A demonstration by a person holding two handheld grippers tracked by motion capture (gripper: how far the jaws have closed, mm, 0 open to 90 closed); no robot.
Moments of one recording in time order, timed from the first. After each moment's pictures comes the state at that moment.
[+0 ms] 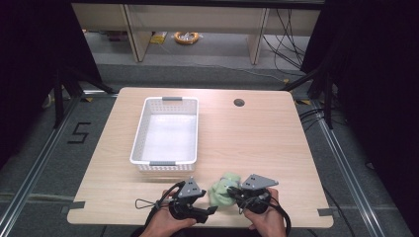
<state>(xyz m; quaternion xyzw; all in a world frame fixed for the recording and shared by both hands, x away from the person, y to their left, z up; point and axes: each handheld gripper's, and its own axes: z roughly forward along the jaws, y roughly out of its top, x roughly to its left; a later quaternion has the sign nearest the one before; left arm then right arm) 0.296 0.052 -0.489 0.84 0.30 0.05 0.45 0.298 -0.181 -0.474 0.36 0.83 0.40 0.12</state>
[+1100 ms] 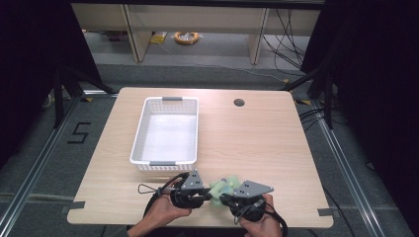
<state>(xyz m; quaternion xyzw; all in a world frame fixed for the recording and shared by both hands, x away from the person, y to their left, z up) 0.320 0.056 -0.484 0.87 0.23 0.06 0.43 0.279 -0.164 -0.466 0.33 0.84 0.42 0.10</state>
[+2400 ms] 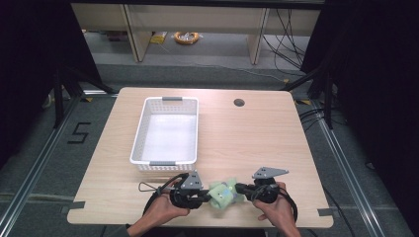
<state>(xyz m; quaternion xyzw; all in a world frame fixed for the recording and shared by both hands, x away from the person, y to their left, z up) 0.326 0.059 -0.489 0.88 0.22 0.05 0.42 0.326 -0.213 -0.485 0.39 0.82 0.42 0.05</state>
